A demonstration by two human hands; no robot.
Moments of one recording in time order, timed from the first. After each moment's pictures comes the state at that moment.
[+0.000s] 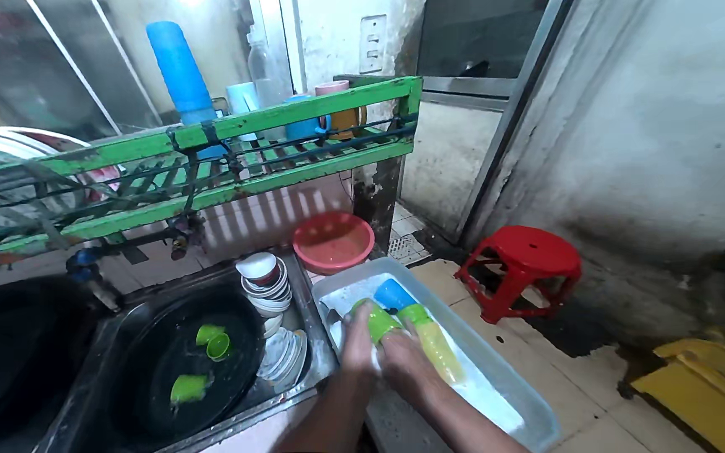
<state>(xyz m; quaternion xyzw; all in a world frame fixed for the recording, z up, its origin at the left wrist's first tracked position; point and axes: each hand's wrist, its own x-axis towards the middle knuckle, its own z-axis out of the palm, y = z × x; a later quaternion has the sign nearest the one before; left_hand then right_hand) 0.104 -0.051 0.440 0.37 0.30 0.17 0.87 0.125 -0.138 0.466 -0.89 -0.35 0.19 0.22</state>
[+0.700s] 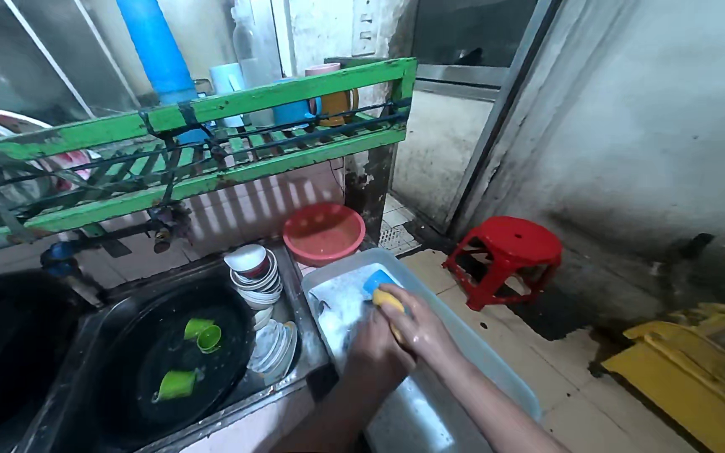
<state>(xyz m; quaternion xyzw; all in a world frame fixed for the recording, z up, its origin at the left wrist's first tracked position) 0.079 -0.071 0.462 0.93 0.14 0.02 0.35 0.161 -0.173 0.471 -0.84 -0.27 0.14 0.45</state>
